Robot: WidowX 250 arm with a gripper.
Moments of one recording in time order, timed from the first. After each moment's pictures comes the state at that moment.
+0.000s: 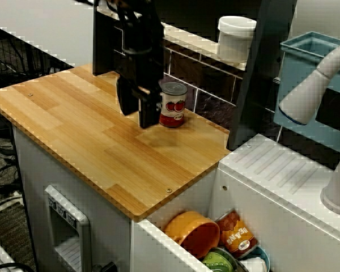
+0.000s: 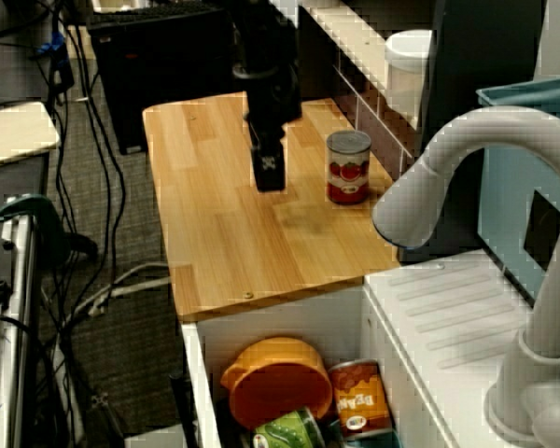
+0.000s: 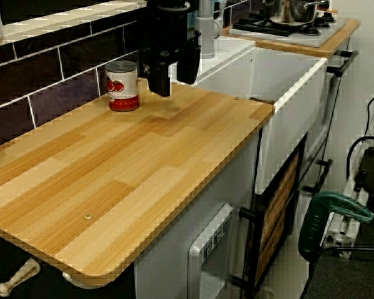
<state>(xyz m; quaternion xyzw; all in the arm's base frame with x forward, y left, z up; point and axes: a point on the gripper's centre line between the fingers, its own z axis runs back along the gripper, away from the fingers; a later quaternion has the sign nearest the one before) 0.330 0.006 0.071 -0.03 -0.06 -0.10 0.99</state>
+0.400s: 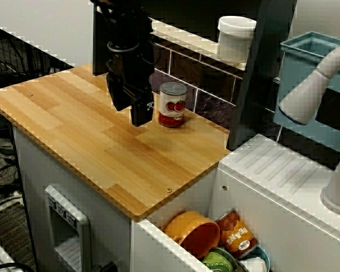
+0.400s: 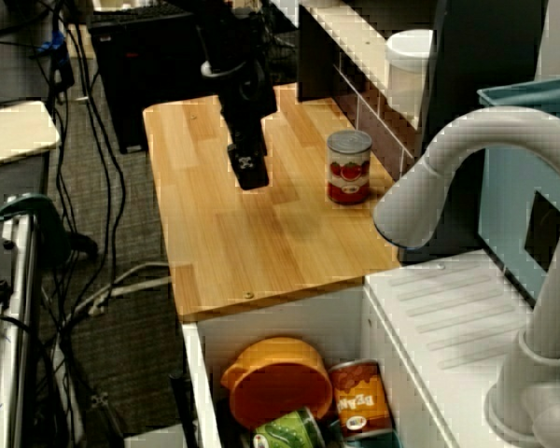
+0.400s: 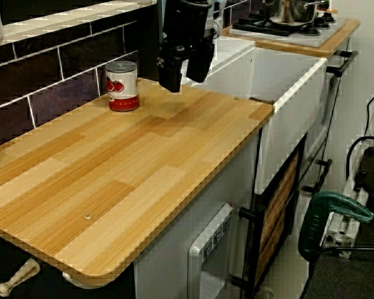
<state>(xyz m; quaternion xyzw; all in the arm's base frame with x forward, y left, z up) 0.313 0.002 0.078 0.00 -0.12 -0.10 0.99</state>
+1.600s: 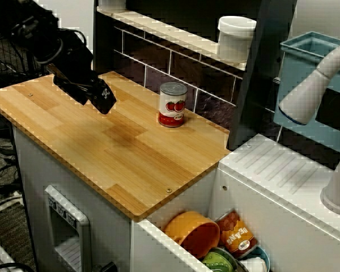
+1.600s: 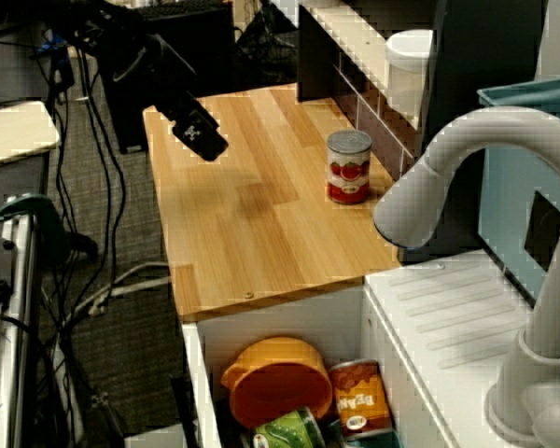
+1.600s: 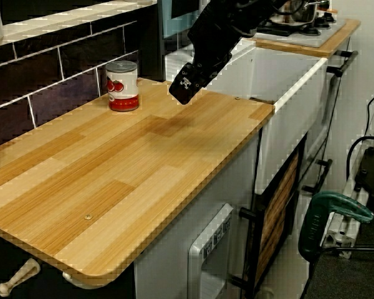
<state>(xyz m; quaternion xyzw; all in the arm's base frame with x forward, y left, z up) 0.277 0.048 0.089 -0.04 -0.33 0.03 0.94</state>
